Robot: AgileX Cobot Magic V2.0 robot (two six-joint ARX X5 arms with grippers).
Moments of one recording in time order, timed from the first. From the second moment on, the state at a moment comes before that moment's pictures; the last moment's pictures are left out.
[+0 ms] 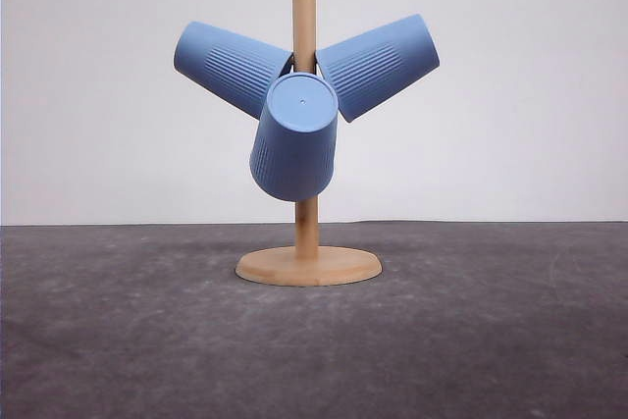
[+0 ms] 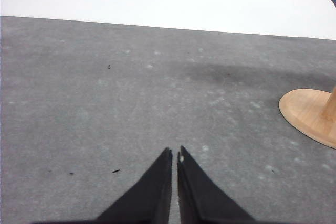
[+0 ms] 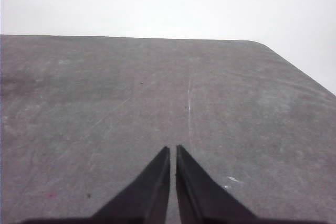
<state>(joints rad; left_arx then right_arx) 0.00 0.01 0.02 -0.17 0.10 -0.07 -0.07 0.00 0.01 -0.12 0.05 0.01</state>
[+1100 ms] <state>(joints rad) 0.00 0.01 0.02 -0.17 0.10 -0.07 -0.07 0.00 0.01 -0.12 0.05 0.01</state>
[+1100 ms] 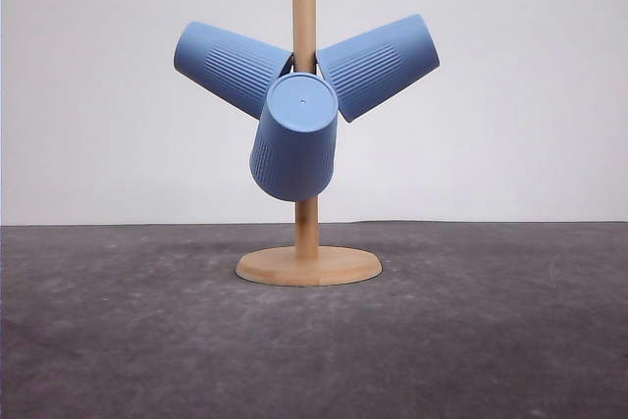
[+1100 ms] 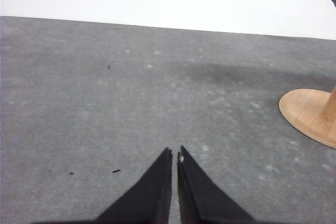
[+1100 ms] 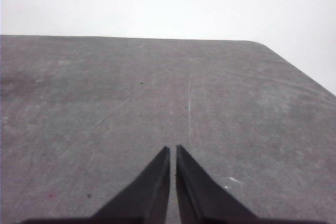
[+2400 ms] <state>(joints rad) 0.00 0.01 0.02 -0.17 0.10 -0.07 -0.07 0.00 0.01 -0.12 0.05 0.01</state>
